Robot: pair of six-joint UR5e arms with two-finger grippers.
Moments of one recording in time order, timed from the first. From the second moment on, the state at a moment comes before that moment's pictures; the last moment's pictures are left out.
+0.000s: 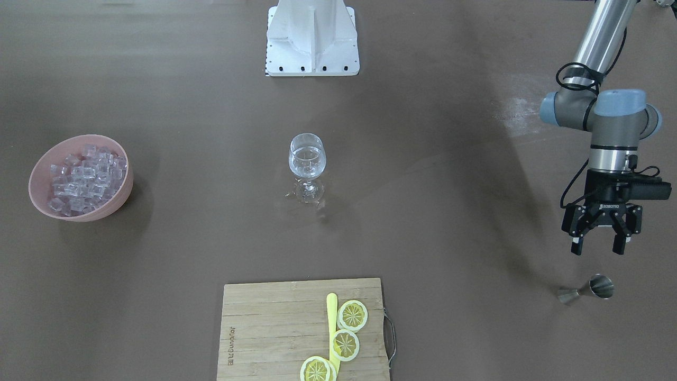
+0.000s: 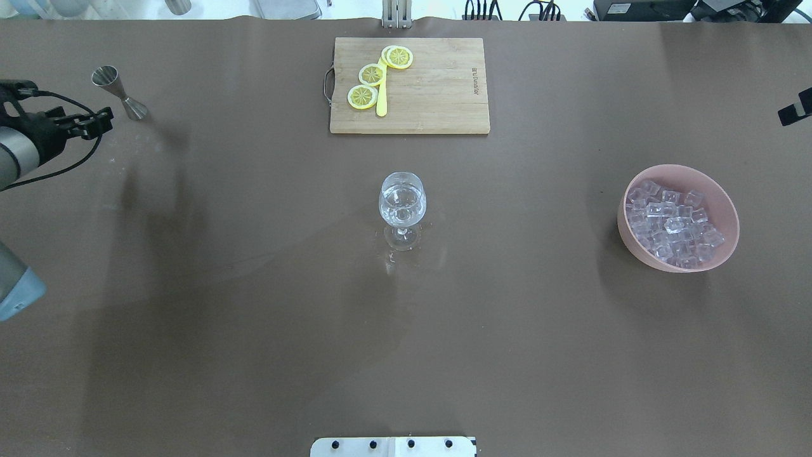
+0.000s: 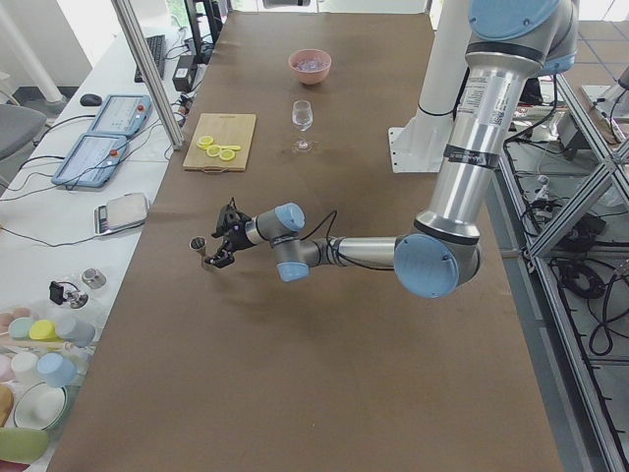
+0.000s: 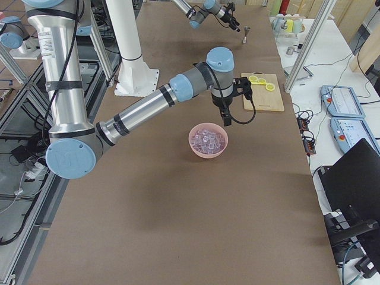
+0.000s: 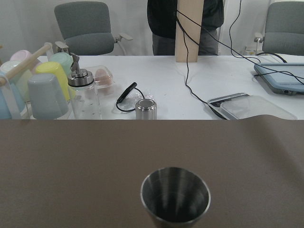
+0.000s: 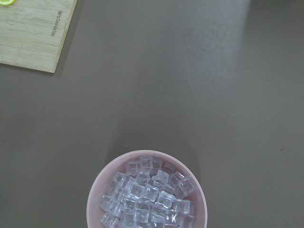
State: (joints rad) left arm -0.92 -1.70 -1.30 -2.89 -1.45 -0.96; right arm 1.37 -1.47 2.06 -1.66 2.40 0.29
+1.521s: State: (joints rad) left arm -1.38 -1.60 -1.71 -2.05 -2.35 -0.32; right arm 0.97 -1.47 1.85 -1.53 2.20 0.61
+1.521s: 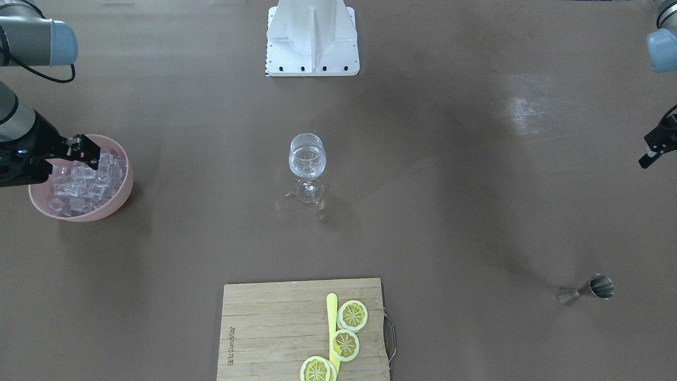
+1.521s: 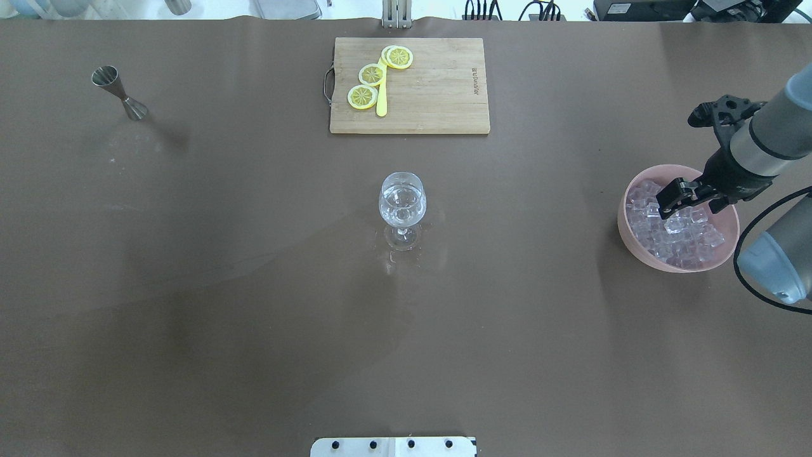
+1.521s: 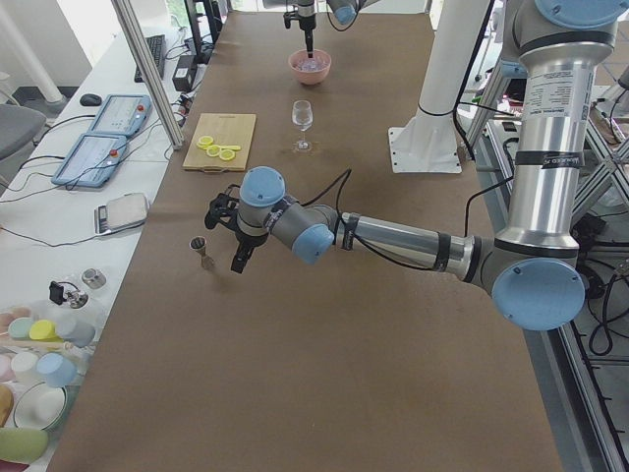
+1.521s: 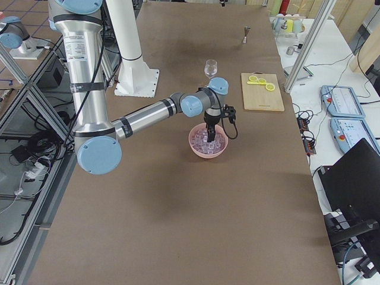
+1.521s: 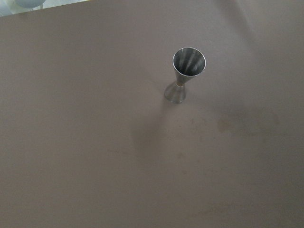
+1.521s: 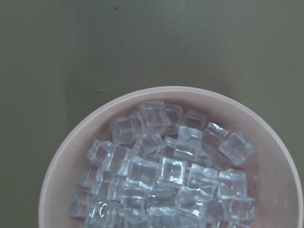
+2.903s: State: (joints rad) left arm -1.41 -1.59 -1.72 -2.06 -2.35 -0.31; right arm 0.95 -1.33 1.99 -1.70 2.22 0.67
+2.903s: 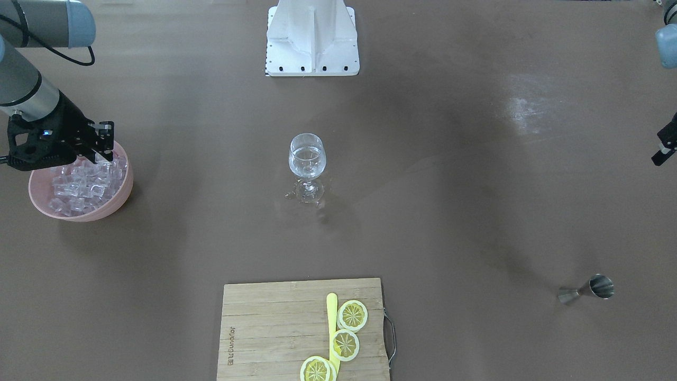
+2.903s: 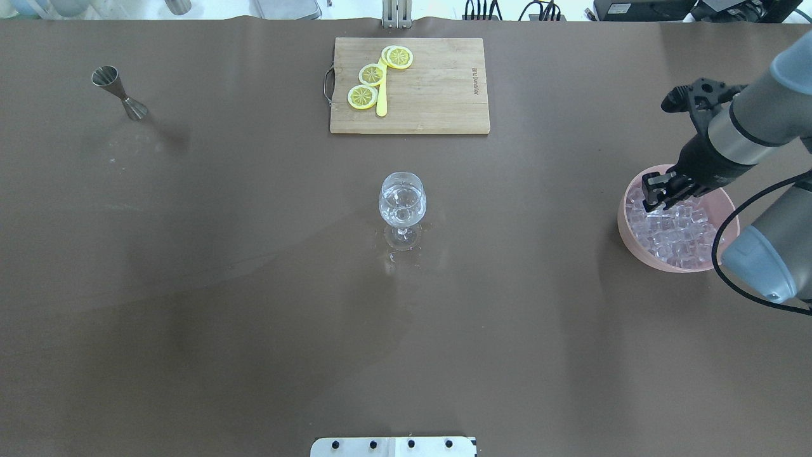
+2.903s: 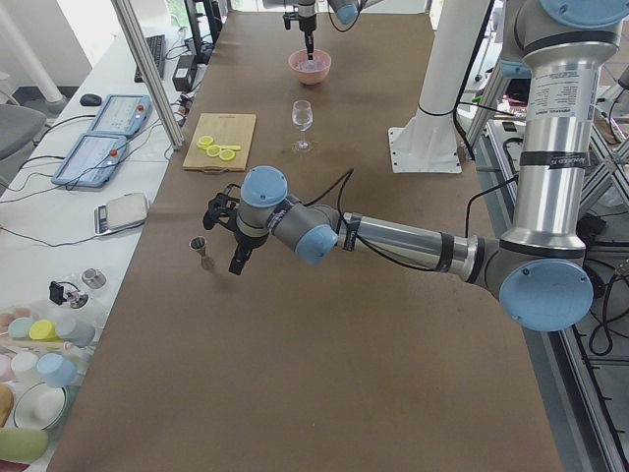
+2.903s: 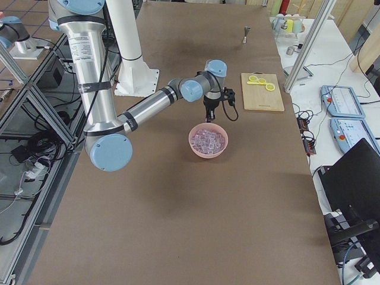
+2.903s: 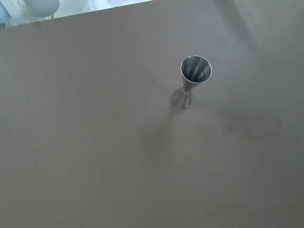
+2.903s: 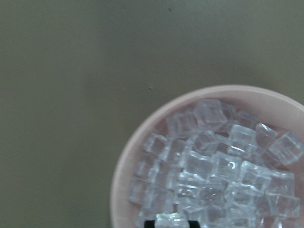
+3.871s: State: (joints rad) left arm -1.41 -1.54 -1.73 -2.09 -2.33 -0.36; right arm 0.68 -0.80 1.86 -1.75 2.09 1.26
